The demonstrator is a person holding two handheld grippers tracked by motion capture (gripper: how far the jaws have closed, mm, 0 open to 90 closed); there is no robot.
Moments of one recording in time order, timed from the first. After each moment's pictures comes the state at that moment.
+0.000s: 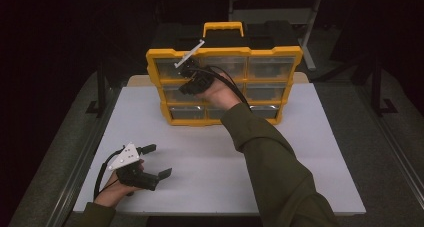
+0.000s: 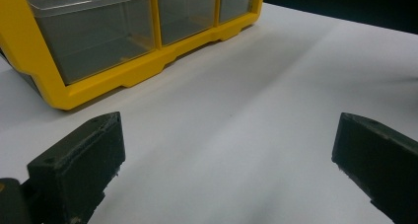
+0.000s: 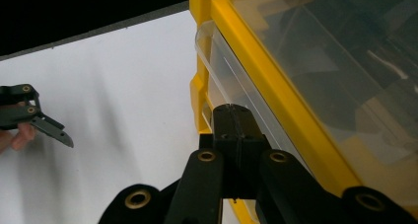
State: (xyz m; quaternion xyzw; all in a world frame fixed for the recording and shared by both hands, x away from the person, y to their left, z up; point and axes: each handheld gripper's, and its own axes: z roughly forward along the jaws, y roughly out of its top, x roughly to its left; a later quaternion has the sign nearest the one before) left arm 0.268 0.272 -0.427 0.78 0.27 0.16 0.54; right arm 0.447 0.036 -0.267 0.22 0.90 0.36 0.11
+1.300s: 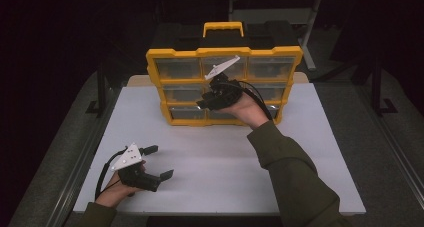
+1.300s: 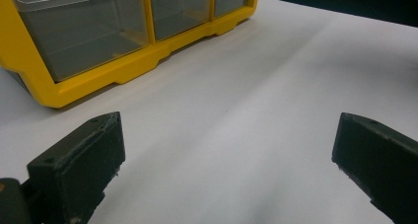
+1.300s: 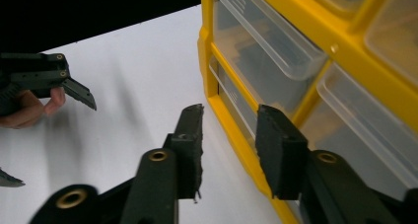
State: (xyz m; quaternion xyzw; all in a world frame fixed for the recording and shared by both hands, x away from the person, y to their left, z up) left arm 0.267 0.268 -0.429 0.79 0.27 0.15 0.53; right arm 0.416 -0.032 -0.292 0.23 0.88 0.41 0.09
